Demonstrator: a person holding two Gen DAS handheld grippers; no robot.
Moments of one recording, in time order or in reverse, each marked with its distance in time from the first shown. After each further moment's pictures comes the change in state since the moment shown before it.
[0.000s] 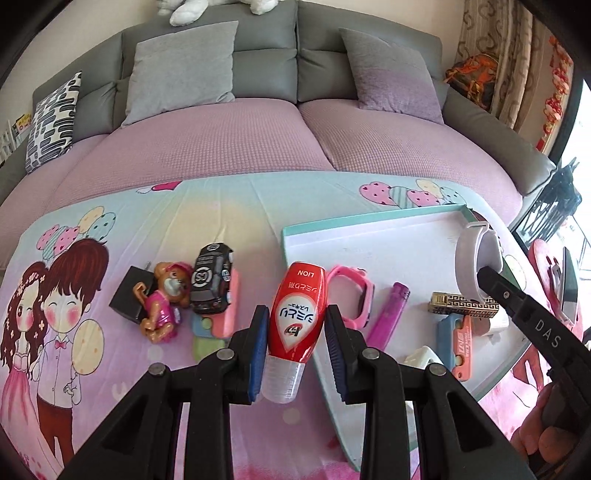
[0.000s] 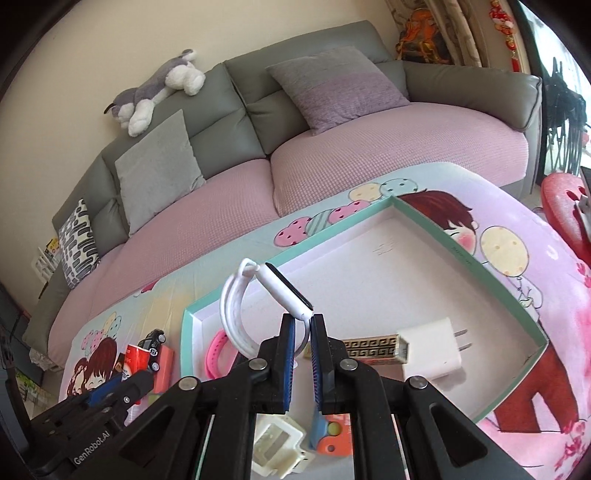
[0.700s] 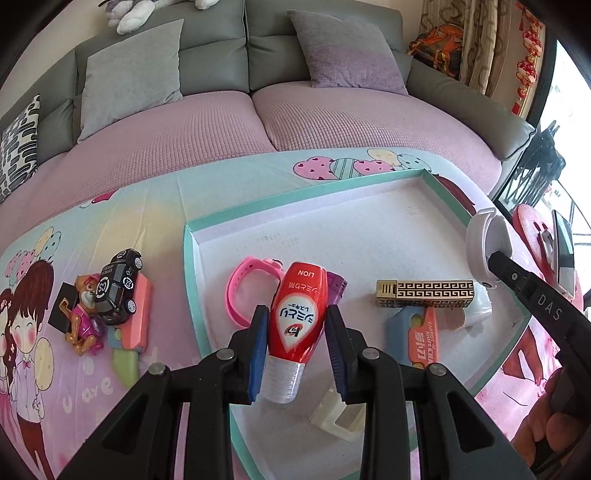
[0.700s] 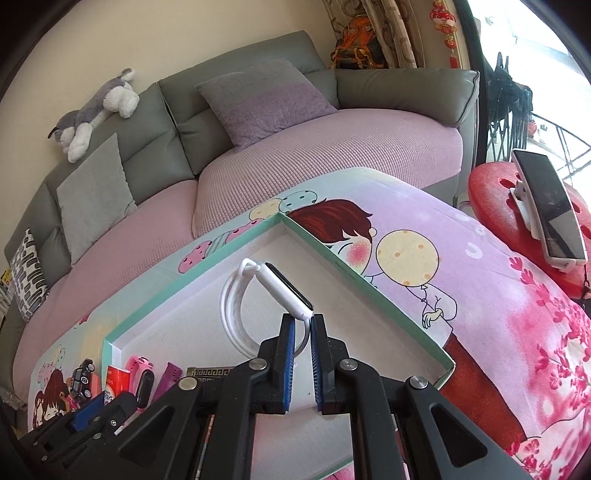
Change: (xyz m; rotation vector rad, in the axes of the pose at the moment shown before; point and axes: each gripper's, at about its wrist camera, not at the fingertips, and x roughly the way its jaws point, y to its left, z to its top) left arm 0.036 -0.064 -0.004 0.100 0.039 -0.048; right arm -0.002 -0.066 0.006 0.089 -0.029 -0.203
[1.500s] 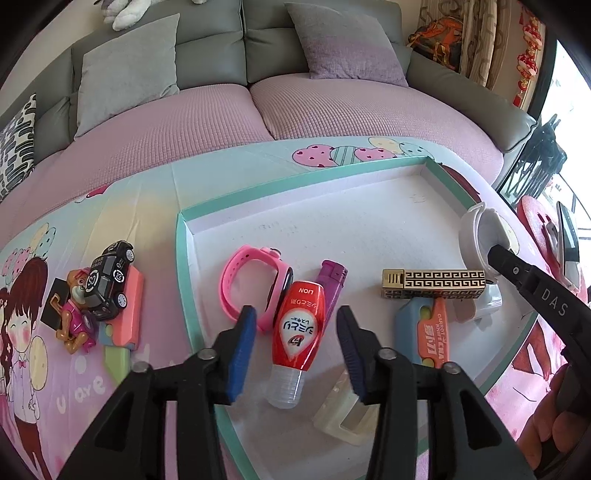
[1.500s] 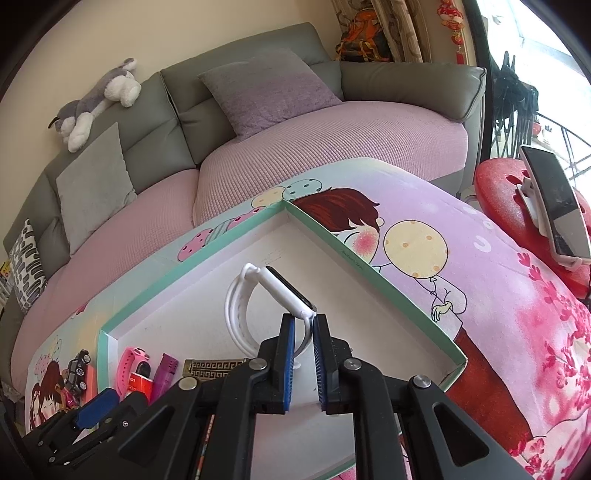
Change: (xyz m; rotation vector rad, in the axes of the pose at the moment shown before) left arm 0.015 -0.003 -0.002 0.011 0.022 0.010; right arm 0.008 0.004 -0.003 -0.022 0.024 -0.008
